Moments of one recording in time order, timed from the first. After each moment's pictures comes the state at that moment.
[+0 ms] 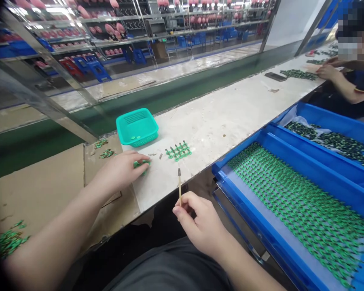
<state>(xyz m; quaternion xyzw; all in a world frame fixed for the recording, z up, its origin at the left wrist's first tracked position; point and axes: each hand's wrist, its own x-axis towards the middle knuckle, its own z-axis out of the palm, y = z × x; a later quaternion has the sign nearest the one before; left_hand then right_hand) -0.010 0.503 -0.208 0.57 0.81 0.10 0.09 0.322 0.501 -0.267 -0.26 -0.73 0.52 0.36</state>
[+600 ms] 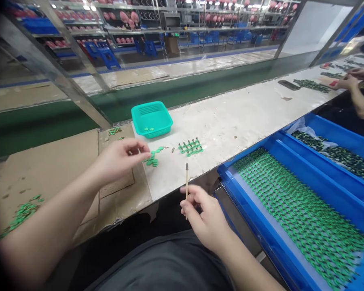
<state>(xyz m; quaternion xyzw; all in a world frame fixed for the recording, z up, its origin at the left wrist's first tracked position) -0.018 0.460 -0.190 0.59 0.77 0.21 0.12 0.313 0.485 -0.268 -0.26 -0.71 0.55 0.35</state>
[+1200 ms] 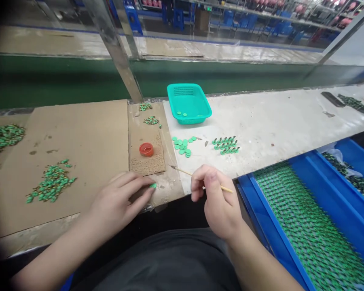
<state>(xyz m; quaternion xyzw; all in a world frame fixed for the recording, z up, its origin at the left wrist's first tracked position) 0.000 0.296 -0.259 0.62 0.73 0.27 -0.05 0.216 0.480 -0.214 -0.19 -0.65 0.64 0.36</state>
